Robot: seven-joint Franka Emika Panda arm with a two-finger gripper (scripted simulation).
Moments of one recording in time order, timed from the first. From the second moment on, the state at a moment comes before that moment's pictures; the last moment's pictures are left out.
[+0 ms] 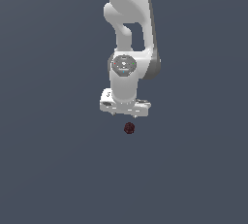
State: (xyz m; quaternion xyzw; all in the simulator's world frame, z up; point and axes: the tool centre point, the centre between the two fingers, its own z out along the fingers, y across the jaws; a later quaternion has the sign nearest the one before) arm -0.001 0.001 0.113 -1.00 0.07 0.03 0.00
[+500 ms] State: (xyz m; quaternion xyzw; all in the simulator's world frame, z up) arm 0.014 0.021 0.089 -0.99 0.17 0.01 0.00
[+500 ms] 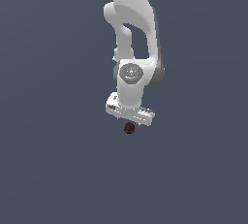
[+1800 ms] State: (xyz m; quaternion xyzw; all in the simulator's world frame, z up) arm 0.019 0.029 0.032 -0.98 0.21 0.00 0.00
